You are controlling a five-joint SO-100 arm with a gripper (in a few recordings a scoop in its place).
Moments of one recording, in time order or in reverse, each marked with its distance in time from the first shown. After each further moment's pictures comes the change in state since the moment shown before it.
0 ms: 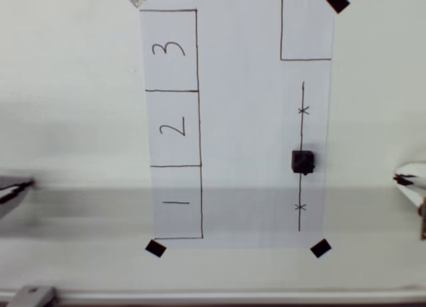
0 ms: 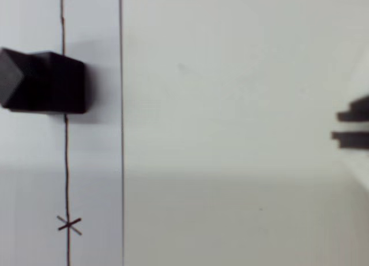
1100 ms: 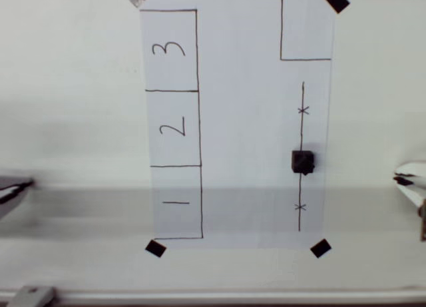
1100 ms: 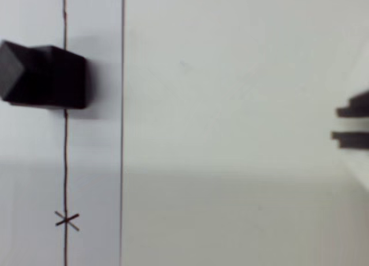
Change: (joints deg) arm 0.0 0.0 0.0 0.0 -1.1
